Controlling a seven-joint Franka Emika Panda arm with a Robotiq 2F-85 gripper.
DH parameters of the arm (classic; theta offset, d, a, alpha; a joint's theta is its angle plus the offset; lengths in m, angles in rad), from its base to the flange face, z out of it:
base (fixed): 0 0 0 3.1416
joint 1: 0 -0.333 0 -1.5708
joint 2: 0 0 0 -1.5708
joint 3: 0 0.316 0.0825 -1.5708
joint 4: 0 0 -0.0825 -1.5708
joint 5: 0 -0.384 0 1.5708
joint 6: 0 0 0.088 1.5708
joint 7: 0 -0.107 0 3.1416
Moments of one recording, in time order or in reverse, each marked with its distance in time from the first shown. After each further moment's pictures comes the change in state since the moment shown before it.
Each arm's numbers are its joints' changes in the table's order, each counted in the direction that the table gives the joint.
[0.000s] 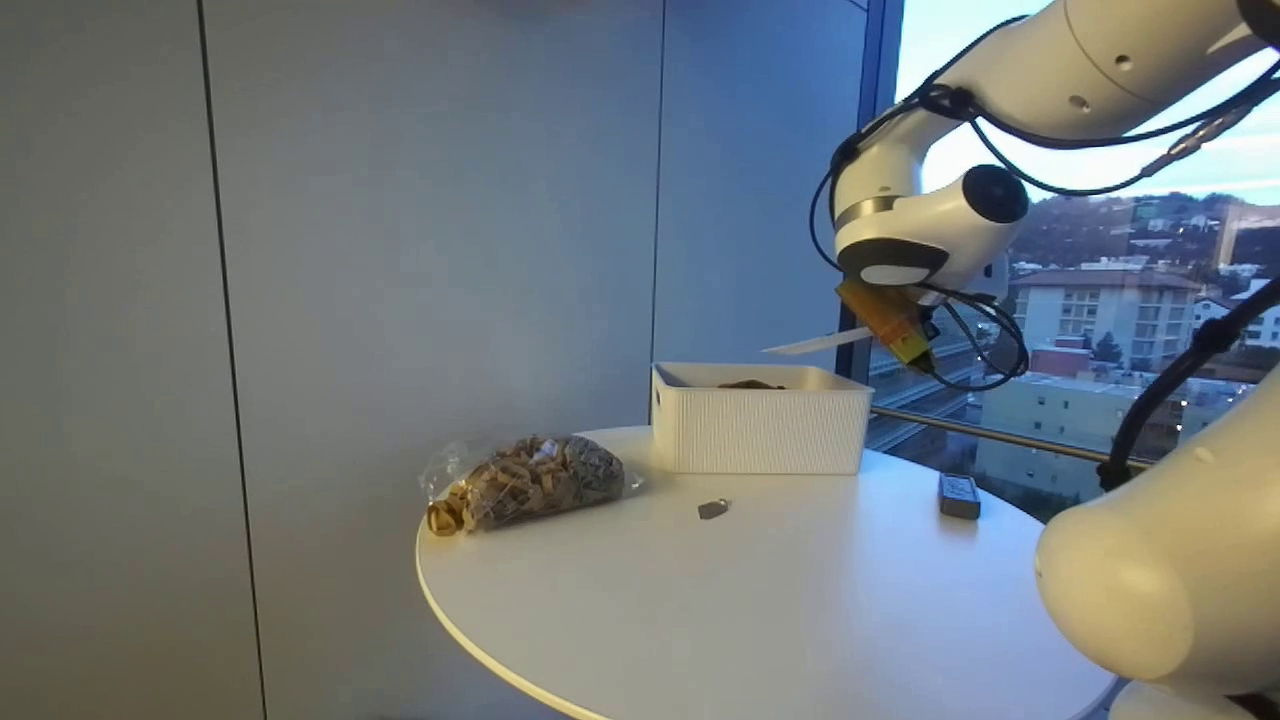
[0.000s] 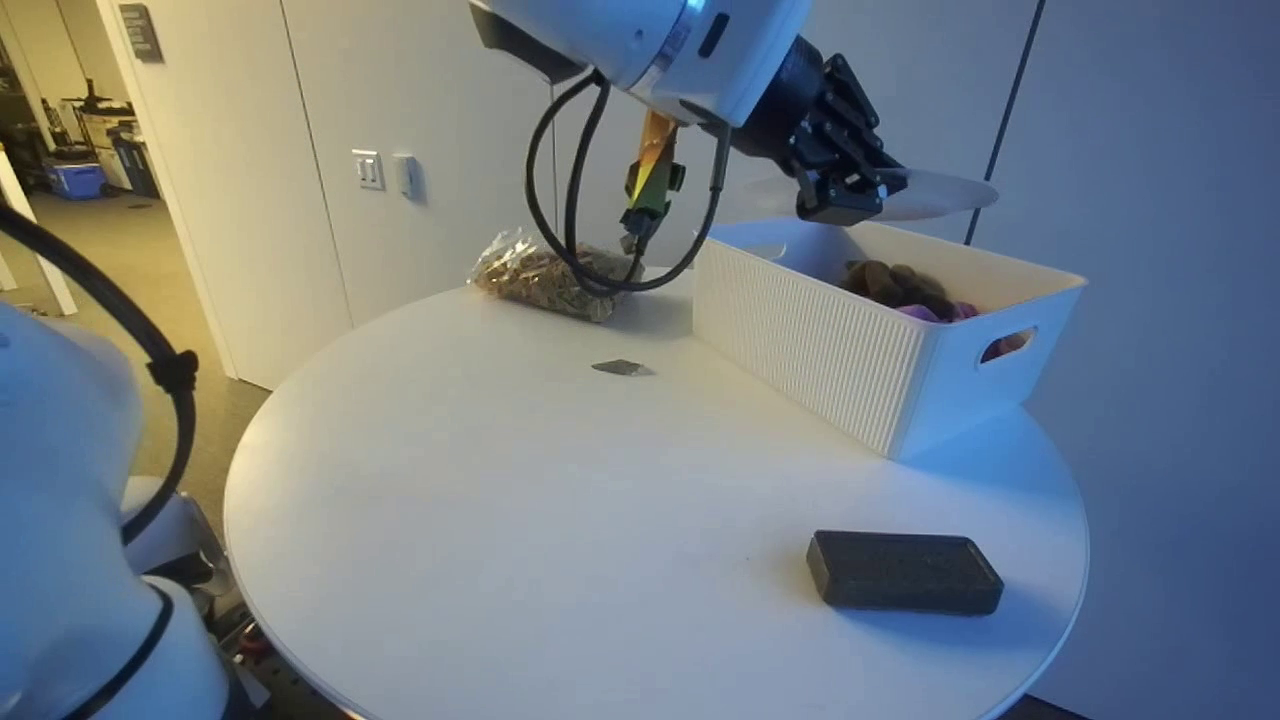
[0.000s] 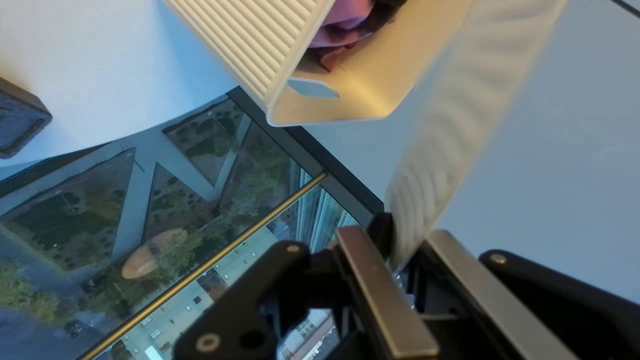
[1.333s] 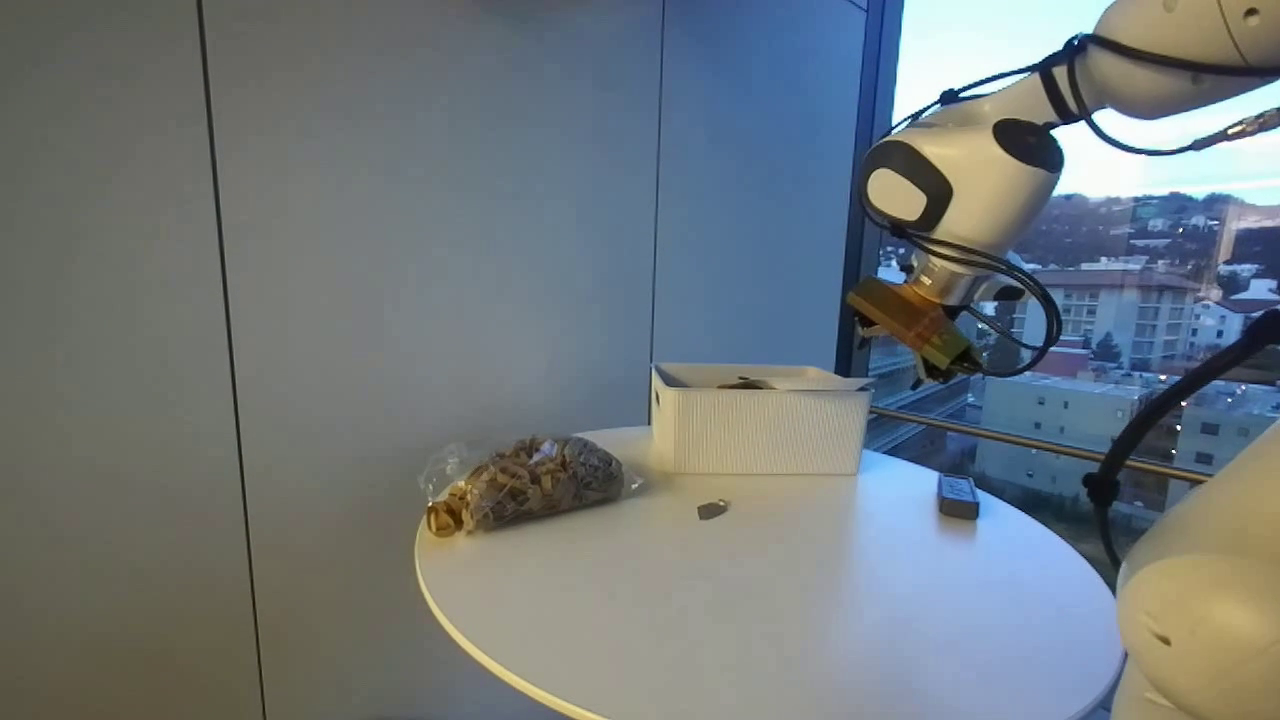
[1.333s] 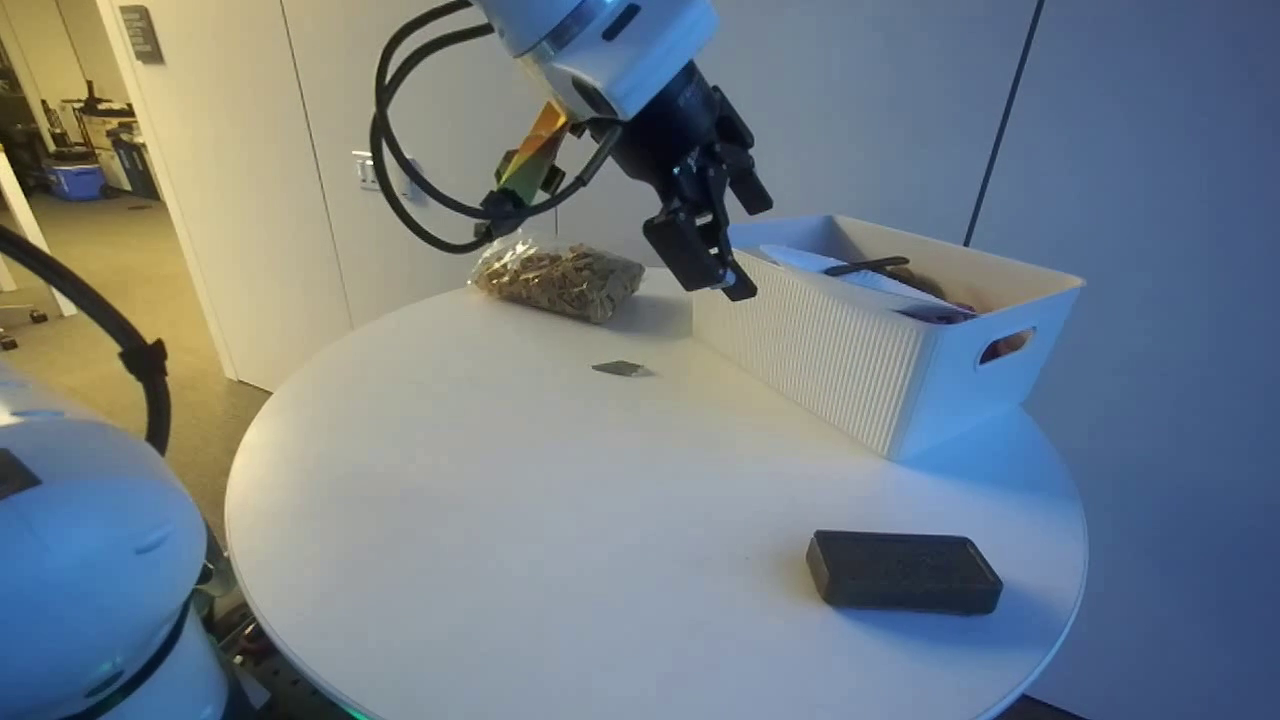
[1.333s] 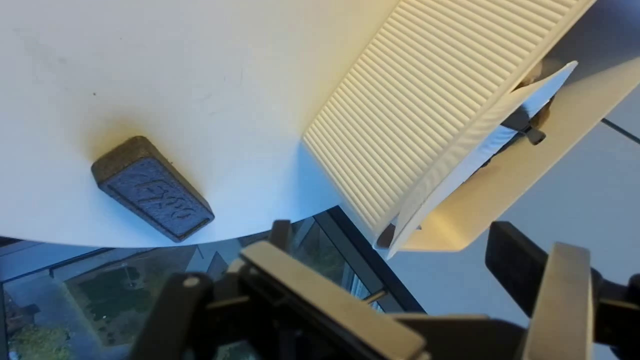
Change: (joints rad) arm -0.533 0.093 -0.477 -0.104 -0.689 -0.302 0.867
